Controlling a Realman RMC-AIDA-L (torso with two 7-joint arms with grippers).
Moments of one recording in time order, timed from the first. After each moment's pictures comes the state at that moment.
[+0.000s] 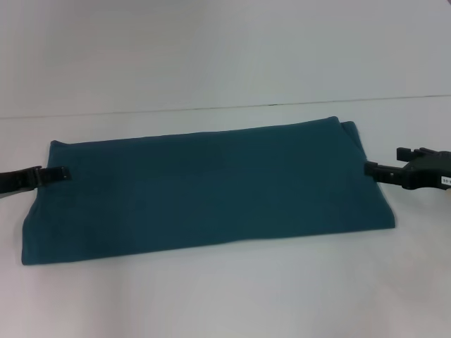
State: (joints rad) left arm -0.60 -2.10 0.68 0.85 2.44 0.97 -2.41; right arm 0.45 2.09 -0.67 -0.82 -2.05 -1.08 1.67
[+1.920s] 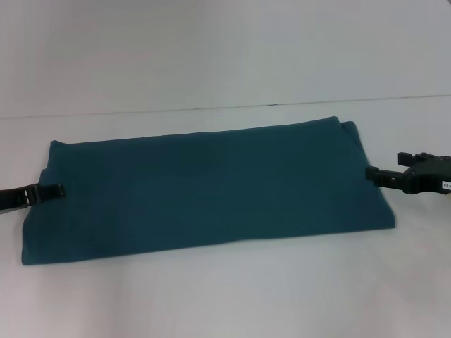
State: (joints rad) left arm -0.62 -2.12 0.68 0.77 2.54 0.84 -2.45; right arm 0.44 2.09 -0.67 -0.81 -2.05 -1.07 1.66
